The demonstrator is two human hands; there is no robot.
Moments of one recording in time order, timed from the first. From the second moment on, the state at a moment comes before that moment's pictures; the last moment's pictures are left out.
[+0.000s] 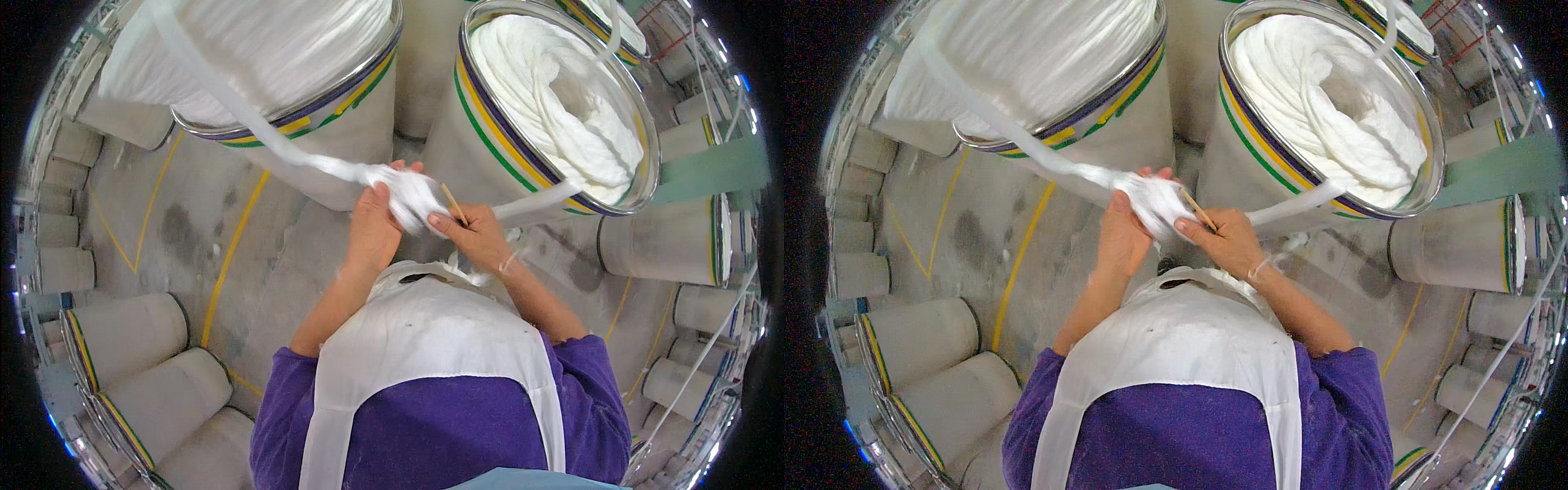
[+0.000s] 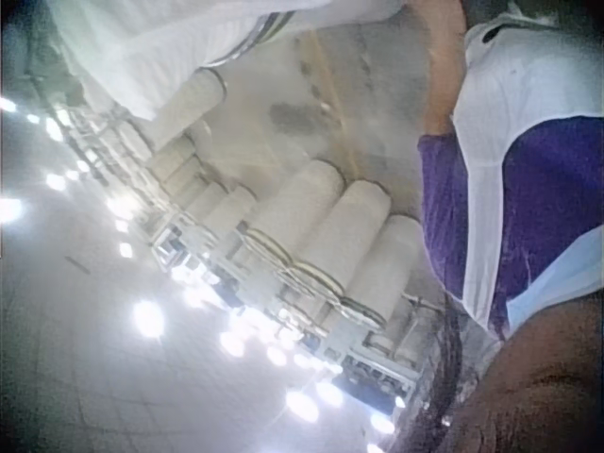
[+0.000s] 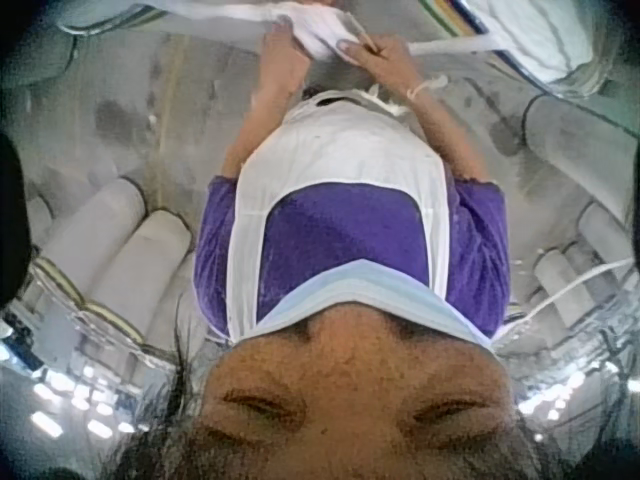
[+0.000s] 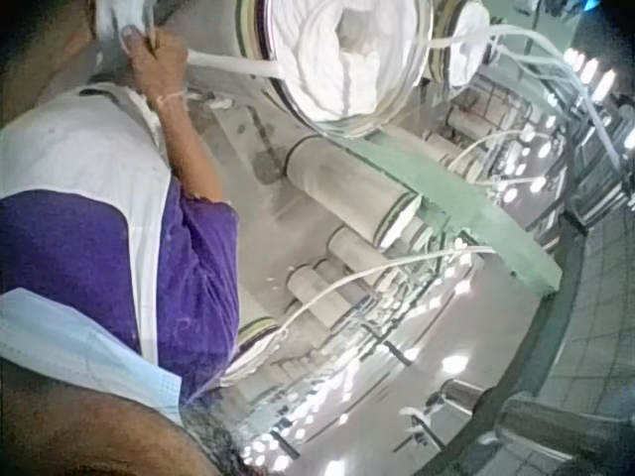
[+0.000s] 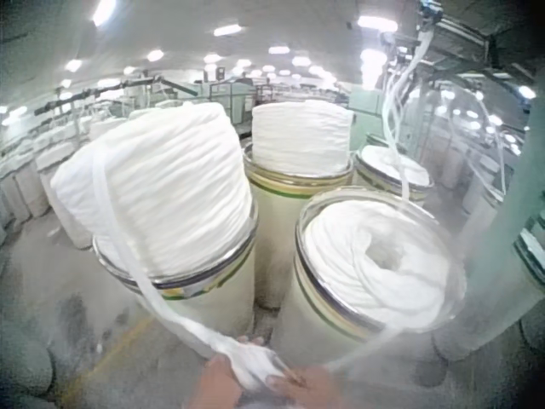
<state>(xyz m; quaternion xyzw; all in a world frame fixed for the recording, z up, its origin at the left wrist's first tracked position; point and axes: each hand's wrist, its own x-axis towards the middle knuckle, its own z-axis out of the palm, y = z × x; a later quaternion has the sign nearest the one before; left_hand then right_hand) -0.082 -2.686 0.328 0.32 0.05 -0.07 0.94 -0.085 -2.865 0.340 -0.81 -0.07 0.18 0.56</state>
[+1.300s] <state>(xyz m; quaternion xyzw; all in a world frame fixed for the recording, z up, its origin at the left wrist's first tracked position) -0.101 -2.727 0.376 0.69 -0.04 -0.15 0.70 -0.035 -2.892 0.509 -0.86 -0.38 0.19 0.29</state>
